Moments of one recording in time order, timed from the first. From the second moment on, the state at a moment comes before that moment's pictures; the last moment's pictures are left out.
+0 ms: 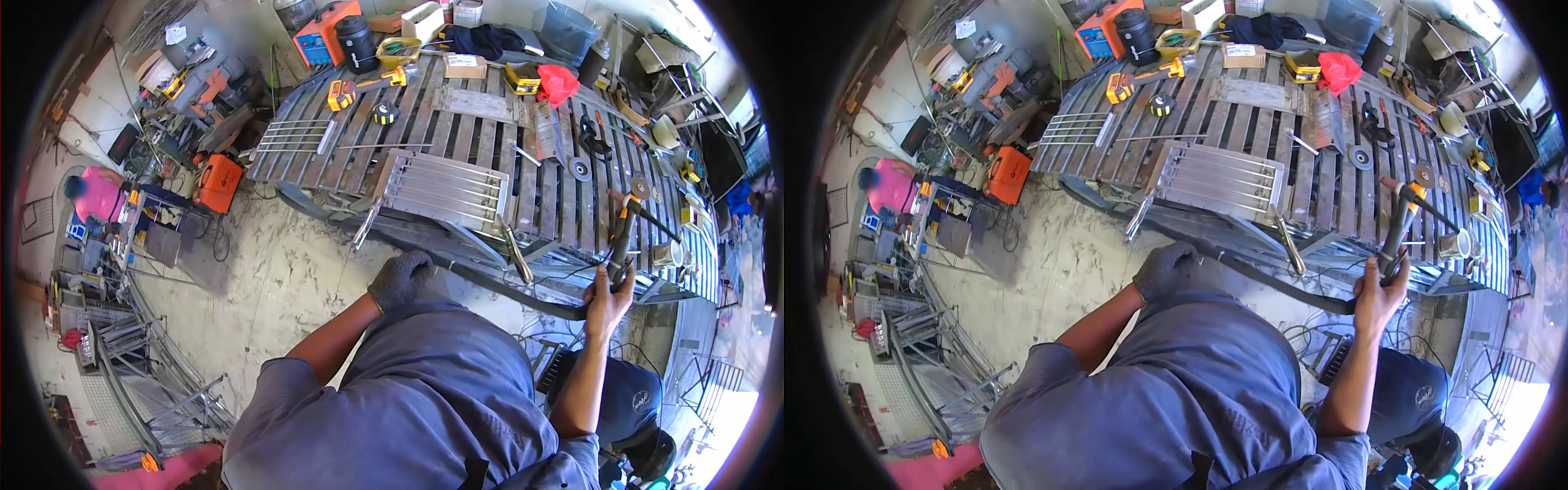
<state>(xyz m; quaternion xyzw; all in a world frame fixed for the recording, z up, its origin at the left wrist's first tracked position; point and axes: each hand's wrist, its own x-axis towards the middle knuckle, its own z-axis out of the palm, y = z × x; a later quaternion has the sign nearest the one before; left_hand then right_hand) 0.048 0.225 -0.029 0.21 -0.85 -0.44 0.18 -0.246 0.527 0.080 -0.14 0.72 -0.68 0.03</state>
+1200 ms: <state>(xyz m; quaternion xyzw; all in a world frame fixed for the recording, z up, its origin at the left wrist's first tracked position) -0.177 0.149 -0.096 0.09 -0.92 -0.35 0.12 -0.212 0.486 0.000 -0.10 0.90 -0.42 0.11</state>
